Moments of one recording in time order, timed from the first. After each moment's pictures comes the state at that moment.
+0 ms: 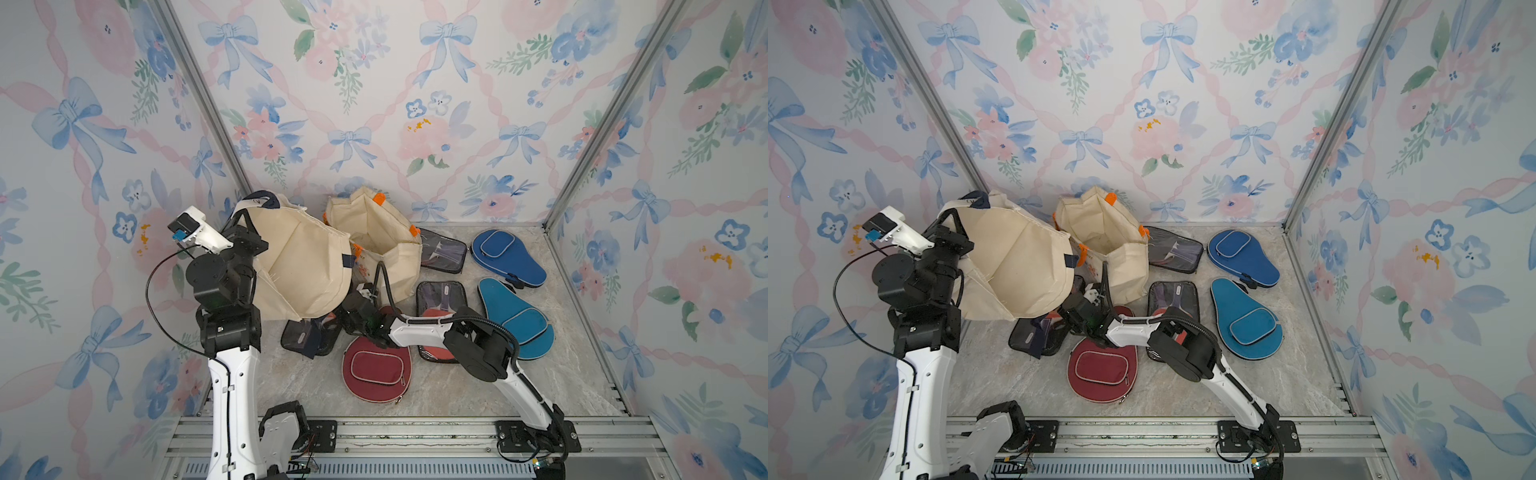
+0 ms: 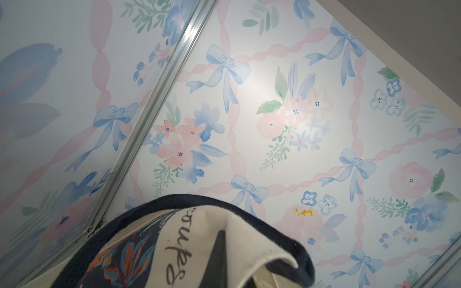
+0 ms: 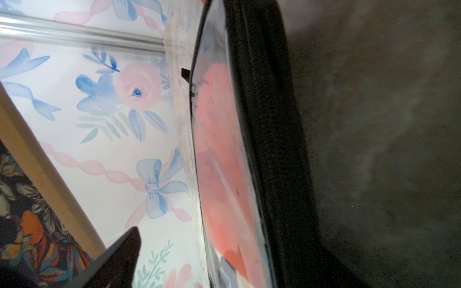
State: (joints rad) left arm 0.27 0.92 1.05 0.11 0.13 -0.63; right arm 1.07 2.50 1.76 0.30 0.18 1.52
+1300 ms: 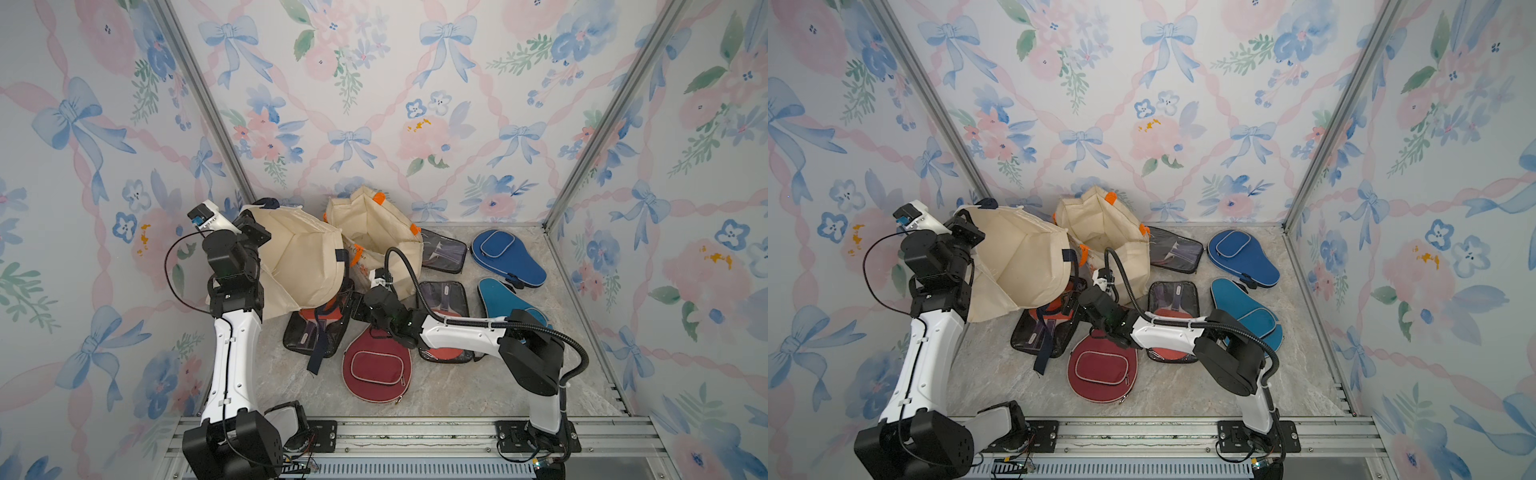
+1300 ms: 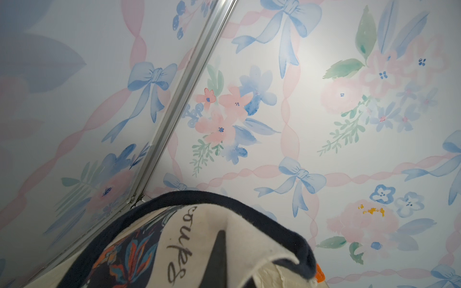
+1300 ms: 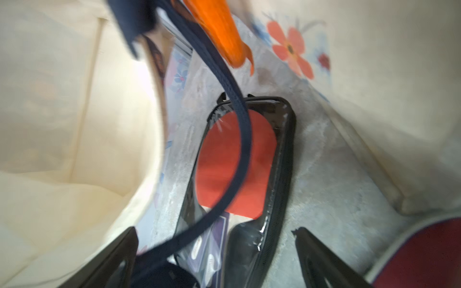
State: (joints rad) left arm 0.27 1.16 1.07 0.13 0.05 -0.57; right arm 1.07 2.12 1.51 0.18 0.24 1.01
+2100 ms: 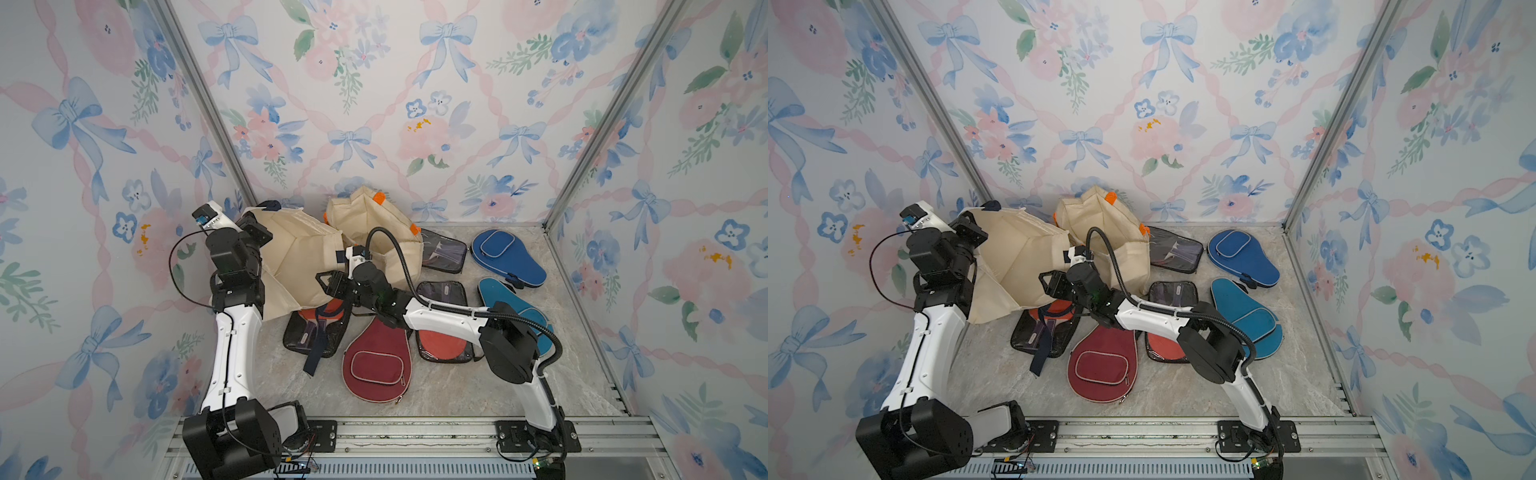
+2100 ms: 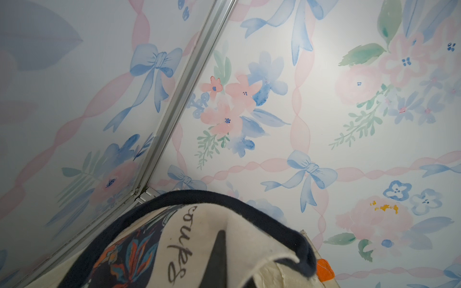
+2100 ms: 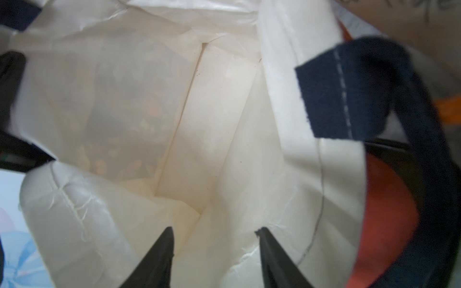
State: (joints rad) left arm 0.28 1.19 1.07 0.13 0.05 -0.57; right arm 1.03 2.31 1.85 0.23 0.03 0.98
